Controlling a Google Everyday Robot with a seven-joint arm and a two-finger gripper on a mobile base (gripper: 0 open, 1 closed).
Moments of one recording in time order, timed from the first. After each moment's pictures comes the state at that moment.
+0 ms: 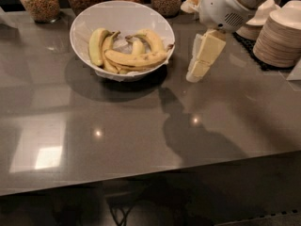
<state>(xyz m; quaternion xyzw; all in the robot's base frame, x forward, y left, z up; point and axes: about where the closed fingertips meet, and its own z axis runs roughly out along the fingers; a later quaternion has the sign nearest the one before) 0.550 -0.080 0.981 -0.70 0.65 0.03 0.30</state>
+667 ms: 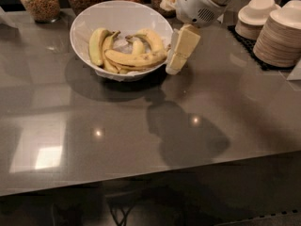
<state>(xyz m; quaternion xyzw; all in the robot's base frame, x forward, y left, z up) 0.582 -0.036 0.974 -0.71 0.63 0.06 0.30</state>
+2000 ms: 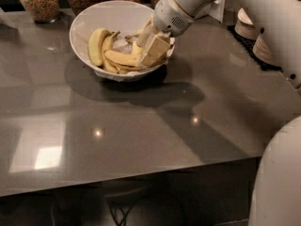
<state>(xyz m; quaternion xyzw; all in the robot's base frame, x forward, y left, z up) 0.617 0.017 0.920 -0.71 0.63 0.20 0.25</state>
